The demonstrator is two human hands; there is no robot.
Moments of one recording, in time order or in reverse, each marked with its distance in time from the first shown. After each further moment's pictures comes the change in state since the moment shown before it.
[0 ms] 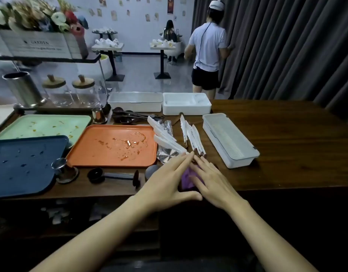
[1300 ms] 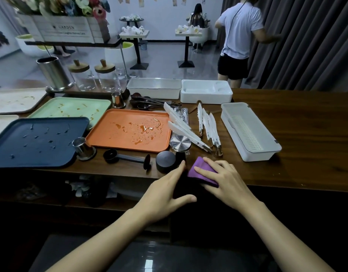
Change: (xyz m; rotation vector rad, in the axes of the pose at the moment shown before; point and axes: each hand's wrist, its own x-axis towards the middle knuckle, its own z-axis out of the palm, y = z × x) left_hand -0.062 -0.006 0.033 -0.078 0.015 -0.301; right_hand -0.016 0.018 0.012 -0.120 -0.005 -0.158
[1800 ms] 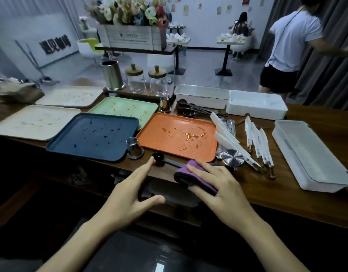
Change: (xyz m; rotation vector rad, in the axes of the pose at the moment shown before) left_hand -0.113 -0.057 -0.134 0.011 0.283 -0.191; right_hand 0.052 -0.157 -0.023 0.482 0.084 -0.139
